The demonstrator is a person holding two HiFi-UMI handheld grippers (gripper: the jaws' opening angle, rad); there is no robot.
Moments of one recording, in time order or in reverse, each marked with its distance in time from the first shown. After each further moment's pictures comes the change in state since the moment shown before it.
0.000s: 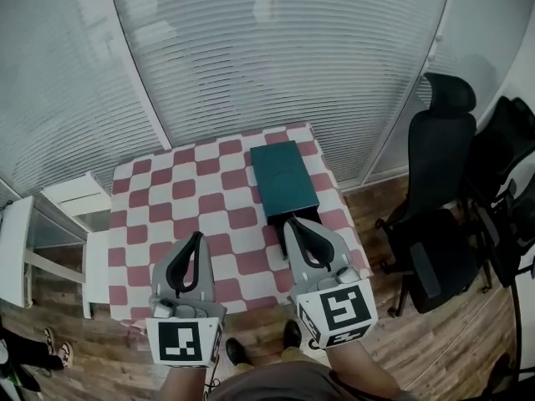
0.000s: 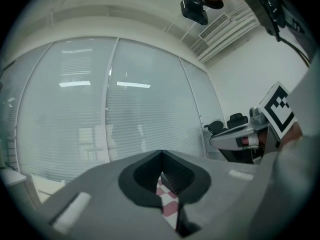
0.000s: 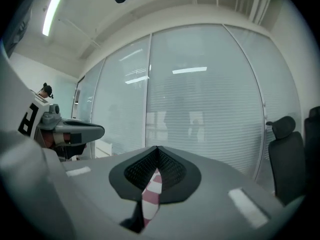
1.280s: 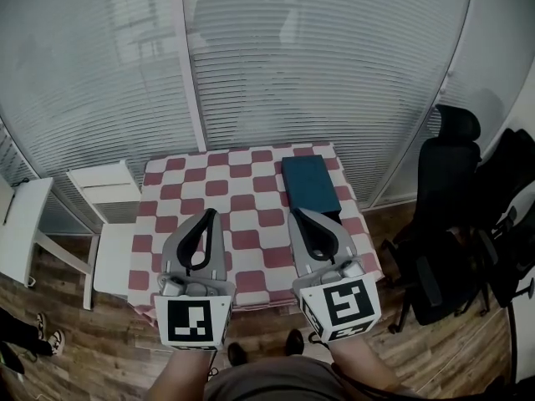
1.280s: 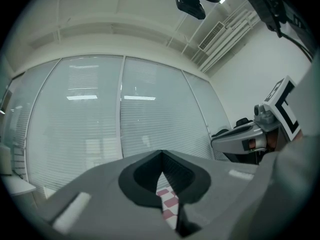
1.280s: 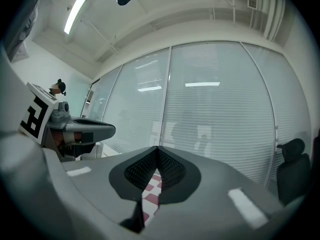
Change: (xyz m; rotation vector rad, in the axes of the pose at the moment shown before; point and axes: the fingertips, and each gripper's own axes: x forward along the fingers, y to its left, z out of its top) left arm -0.058 0.052 0.051 0.020 -0.147 0.065; right arm -0.012 0.088 0.064 -0.129 -0.118 0.066
